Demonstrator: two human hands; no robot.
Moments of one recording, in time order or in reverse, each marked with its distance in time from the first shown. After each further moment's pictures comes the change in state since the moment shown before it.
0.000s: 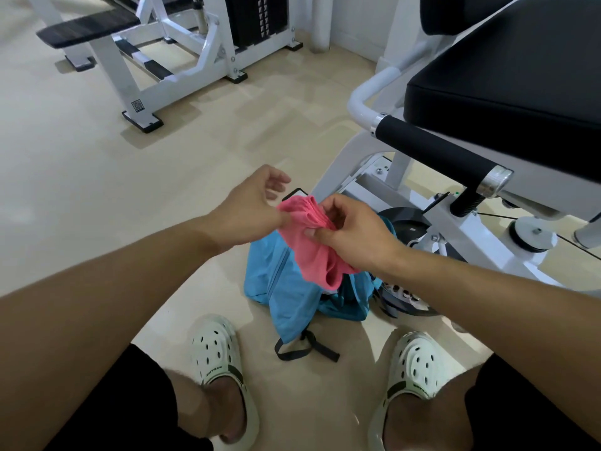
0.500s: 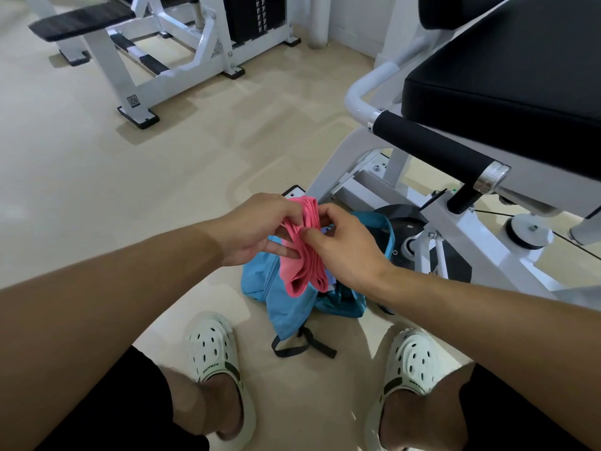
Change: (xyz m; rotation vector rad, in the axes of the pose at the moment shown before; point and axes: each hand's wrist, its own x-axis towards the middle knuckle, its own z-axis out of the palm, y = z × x) left_hand -0.014 0.017 0.022 -0.522 -0.214 -0.316; right_hand -0.017 -0.002 0.019 0.061 0.041 0.065
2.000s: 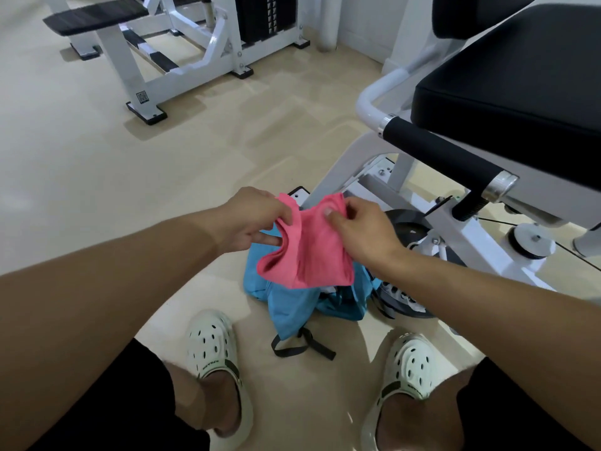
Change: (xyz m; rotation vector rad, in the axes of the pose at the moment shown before) left_hand 0.027 -0.009 -0.023 0.024 0.243 -0.101; right_hand 0.026 0.009 -0.015 -0.098 0.118 0.102
